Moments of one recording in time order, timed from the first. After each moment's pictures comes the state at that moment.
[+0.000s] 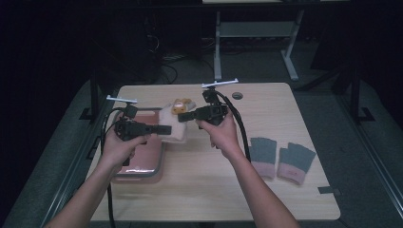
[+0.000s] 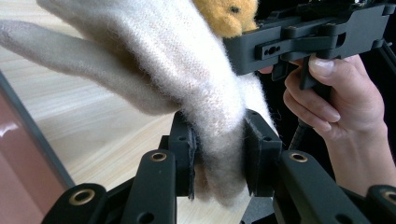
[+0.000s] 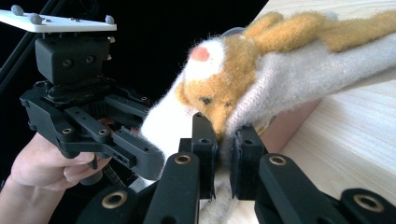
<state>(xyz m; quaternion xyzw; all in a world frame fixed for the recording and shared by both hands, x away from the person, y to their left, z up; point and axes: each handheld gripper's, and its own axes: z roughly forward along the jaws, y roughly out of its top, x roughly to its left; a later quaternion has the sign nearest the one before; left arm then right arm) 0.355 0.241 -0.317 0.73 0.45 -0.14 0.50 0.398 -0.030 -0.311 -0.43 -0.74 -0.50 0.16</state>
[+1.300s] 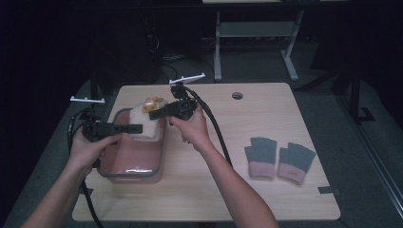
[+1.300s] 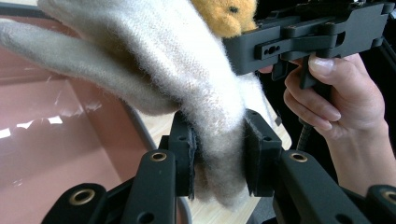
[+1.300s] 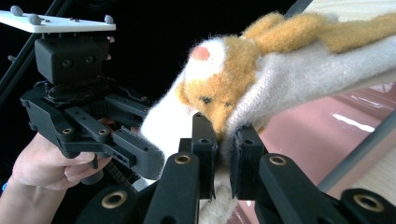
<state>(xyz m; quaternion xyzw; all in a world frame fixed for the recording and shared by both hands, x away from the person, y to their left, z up) 0.345 0.314 -0.308 0.71 0.49 -0.11 0.50 0.413 0.047 -0.305 -0.39 -0.75 -0.49 0.19</state>
